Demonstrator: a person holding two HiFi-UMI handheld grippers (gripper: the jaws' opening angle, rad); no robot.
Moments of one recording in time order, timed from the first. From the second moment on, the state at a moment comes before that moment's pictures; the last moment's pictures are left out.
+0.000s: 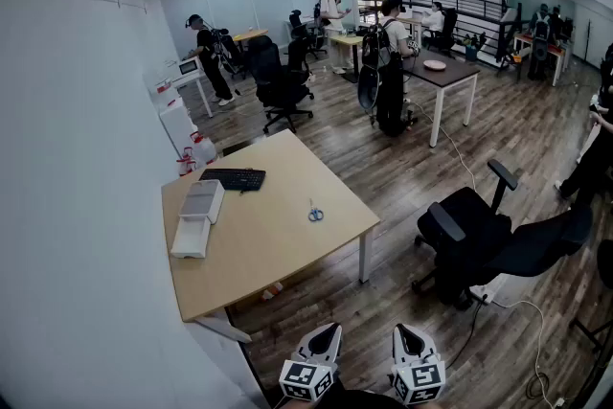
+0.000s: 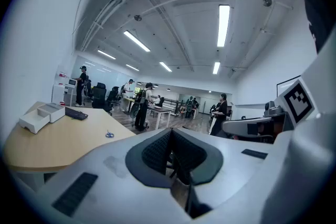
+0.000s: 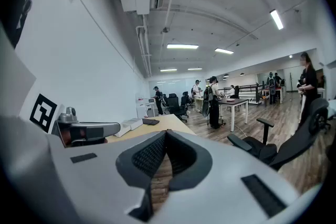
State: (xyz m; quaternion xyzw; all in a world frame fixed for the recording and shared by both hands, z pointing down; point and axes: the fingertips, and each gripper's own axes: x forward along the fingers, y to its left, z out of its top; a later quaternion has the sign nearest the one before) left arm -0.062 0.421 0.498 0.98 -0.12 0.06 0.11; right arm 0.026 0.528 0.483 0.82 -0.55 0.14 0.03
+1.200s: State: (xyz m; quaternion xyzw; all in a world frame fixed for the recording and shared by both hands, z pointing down) left arm 0.035 0.234 0.542 0.98 -0.12 0.09 0.16; right arm 0.122 0.352 0.520 0.80 -0.56 0.20 0.06
